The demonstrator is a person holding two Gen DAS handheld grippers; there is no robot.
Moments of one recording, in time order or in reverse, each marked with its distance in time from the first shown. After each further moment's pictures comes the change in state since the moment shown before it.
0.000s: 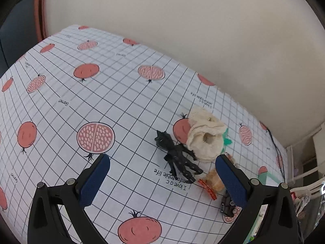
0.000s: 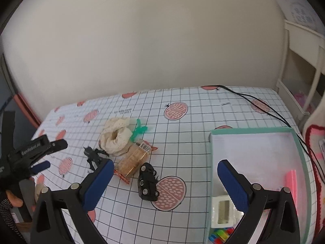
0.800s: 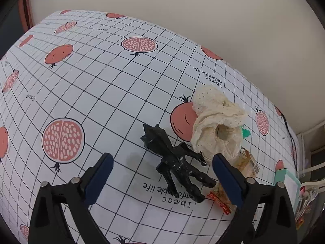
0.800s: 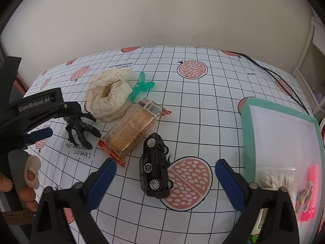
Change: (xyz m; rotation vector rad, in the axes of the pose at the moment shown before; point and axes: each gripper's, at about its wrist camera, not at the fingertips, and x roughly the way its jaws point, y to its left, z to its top) left arm 0.078 -0.016 0.002 0.054 0.130 0.016; right arm 0.081 0.028 -0.031 -0.085 0.214 -0.060
